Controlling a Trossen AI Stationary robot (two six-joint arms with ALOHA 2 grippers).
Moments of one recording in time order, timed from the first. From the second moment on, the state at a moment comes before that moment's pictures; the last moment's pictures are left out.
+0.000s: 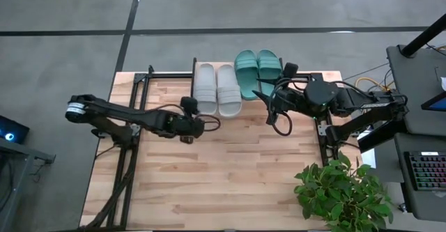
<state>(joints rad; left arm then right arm) -0.10 1.38 1.02 -0.68 -0.68 0.37 0.17 1.23 1.45 -0.39 0.66 -0.60</state>
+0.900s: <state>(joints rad) -0.11 0.74 0.53 0.17 -0.05 0.33 0.17 1.25 1.40 -0.49 0.65 -0.42</state>
